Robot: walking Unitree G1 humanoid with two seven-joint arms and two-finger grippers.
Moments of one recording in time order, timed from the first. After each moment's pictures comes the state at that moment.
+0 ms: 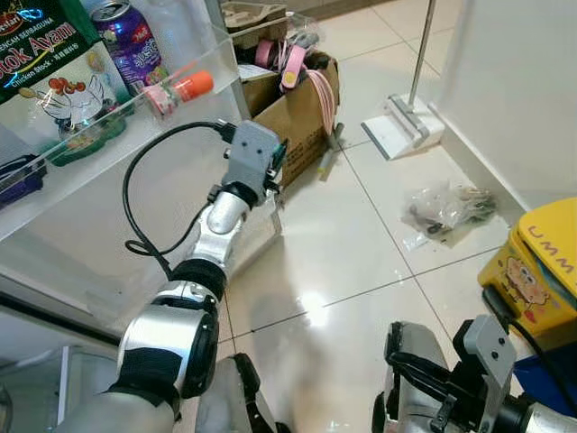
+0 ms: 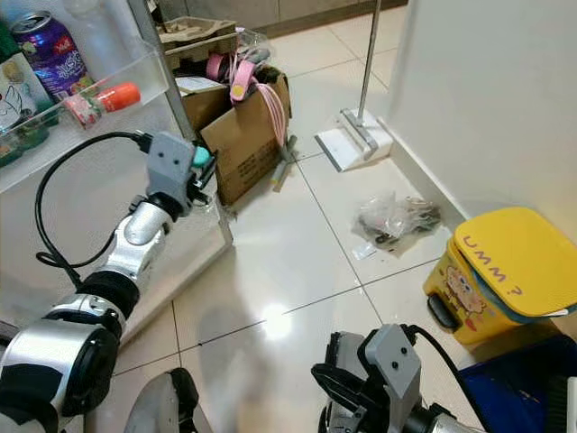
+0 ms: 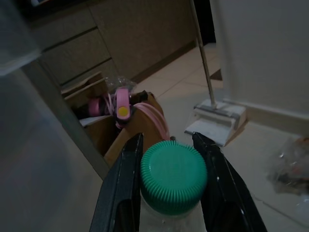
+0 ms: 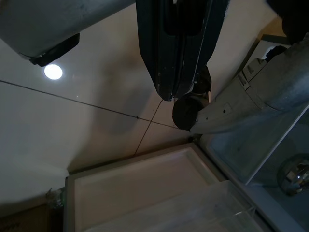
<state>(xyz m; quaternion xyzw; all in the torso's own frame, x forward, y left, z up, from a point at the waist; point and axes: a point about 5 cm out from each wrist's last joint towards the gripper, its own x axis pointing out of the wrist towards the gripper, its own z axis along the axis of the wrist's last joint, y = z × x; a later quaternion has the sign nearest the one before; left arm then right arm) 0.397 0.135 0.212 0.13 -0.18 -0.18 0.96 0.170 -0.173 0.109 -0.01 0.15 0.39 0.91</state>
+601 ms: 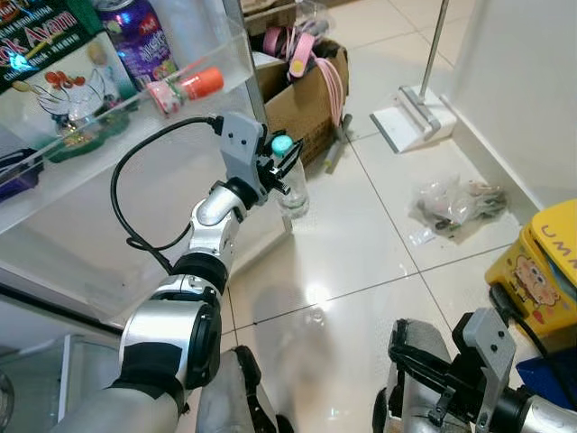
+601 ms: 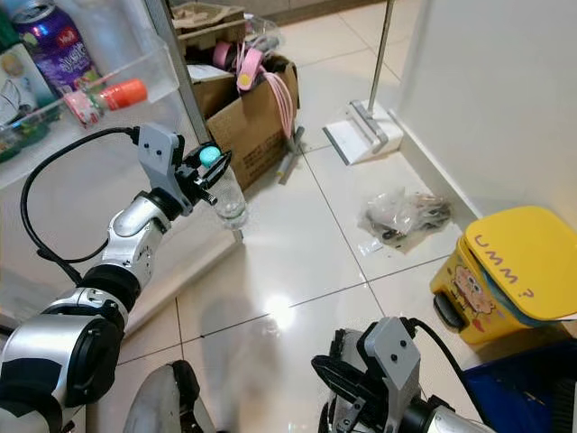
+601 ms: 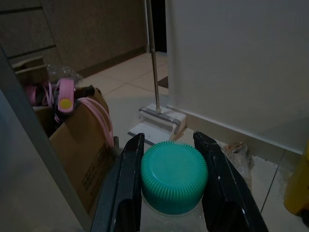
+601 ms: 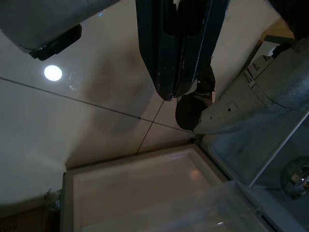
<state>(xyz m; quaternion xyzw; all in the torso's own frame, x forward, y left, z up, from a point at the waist) 0.395 0.130 0.222 0.05 -0.19 -0.29 0.94 0.176 -0.173 0.112 -0.02 0.14 0.39 0.91</state>
